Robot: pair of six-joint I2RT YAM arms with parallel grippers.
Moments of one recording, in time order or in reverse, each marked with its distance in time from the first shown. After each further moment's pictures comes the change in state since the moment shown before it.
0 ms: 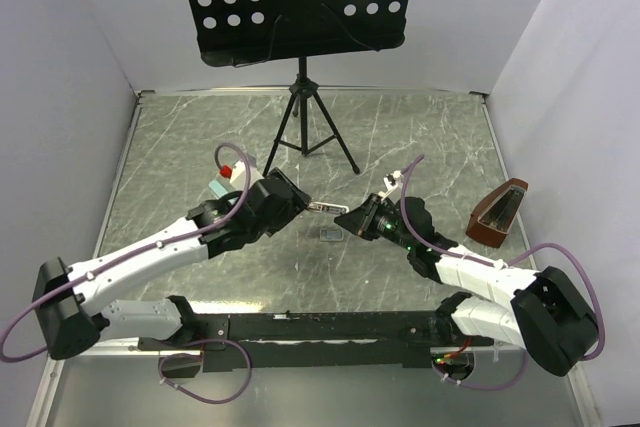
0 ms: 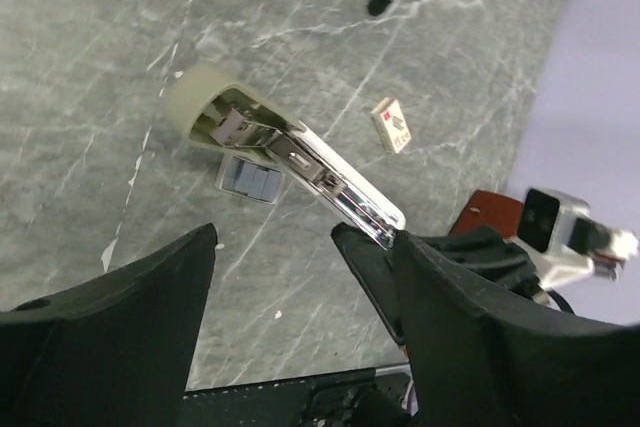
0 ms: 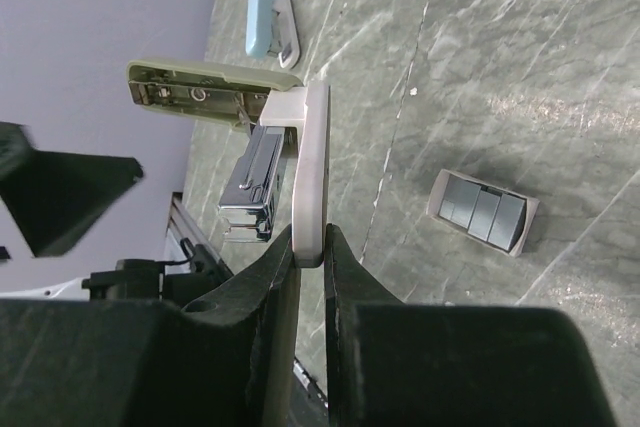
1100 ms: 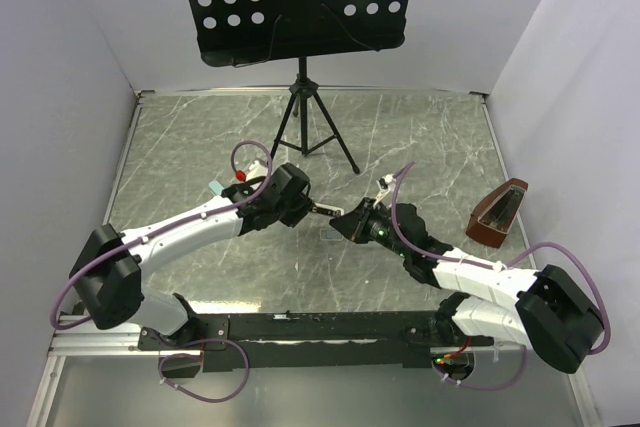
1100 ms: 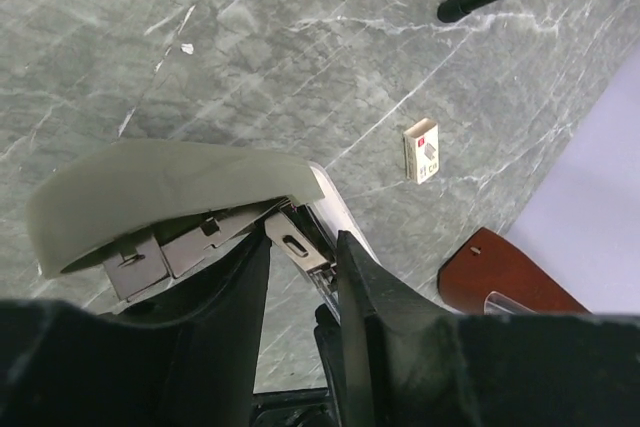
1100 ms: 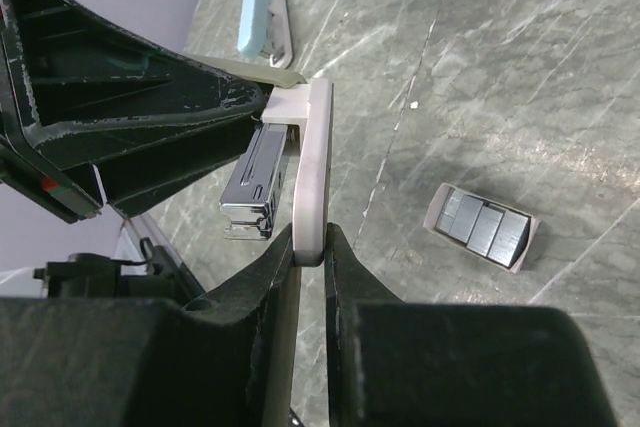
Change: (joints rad) left arm 0.102 0.264 0.052 0.041 0.162 -0.201; right arm 0.114 -0.009 0.000 0.020 0.145 -0.106
